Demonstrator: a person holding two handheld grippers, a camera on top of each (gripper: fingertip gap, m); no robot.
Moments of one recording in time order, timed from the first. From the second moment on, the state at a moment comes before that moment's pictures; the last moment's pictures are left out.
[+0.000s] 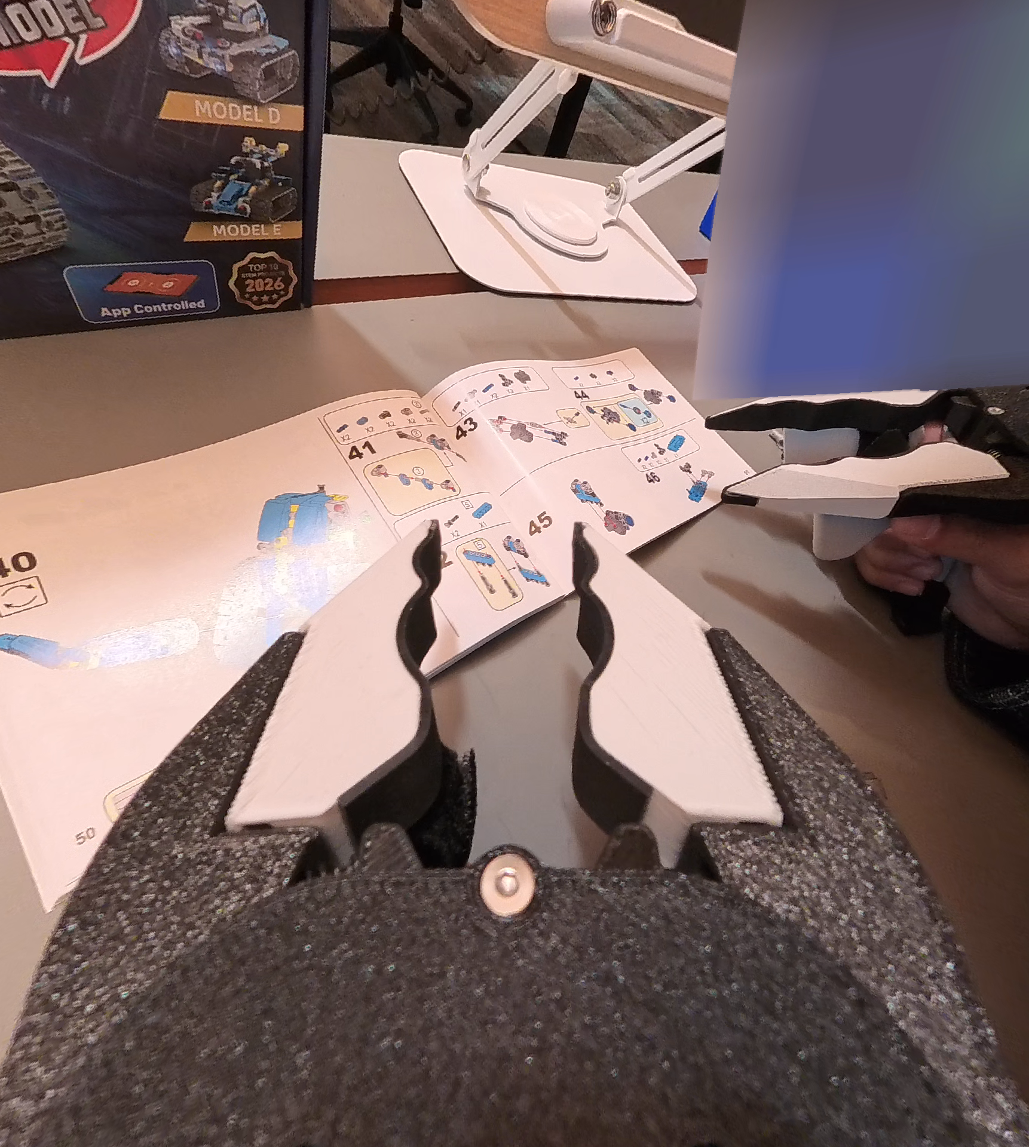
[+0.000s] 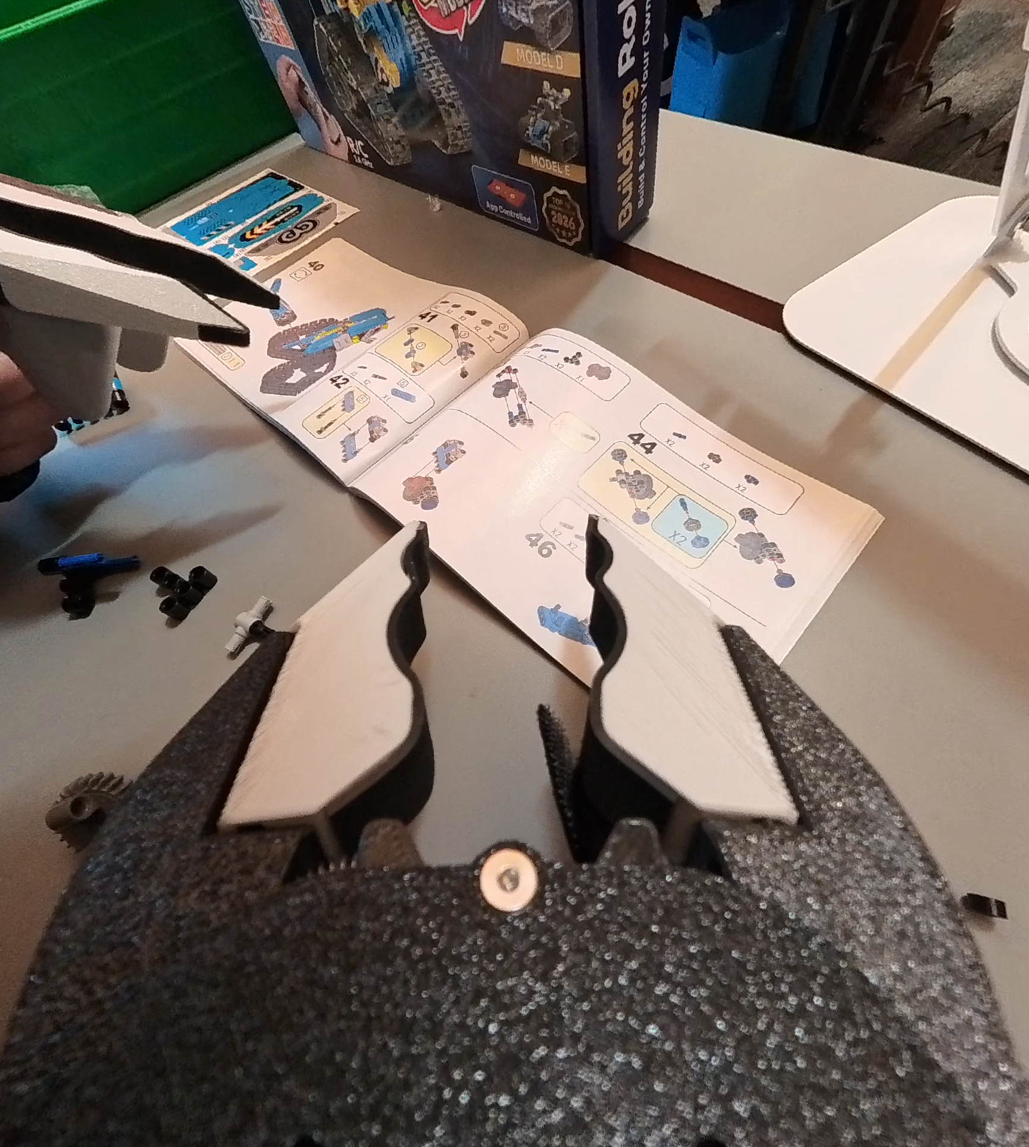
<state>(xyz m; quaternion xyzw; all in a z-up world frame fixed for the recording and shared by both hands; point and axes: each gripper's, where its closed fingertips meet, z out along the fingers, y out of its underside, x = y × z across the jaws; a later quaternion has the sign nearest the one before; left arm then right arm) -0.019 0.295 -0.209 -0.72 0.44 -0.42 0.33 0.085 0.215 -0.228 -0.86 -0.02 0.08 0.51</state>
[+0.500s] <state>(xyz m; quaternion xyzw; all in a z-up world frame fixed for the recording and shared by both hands) -0.017 0.292 -0.207 -0.71 0.44 -0.43 0.34 0.081 0.216 -0.227 -0.86 -0.02 0.08 0.51</state>
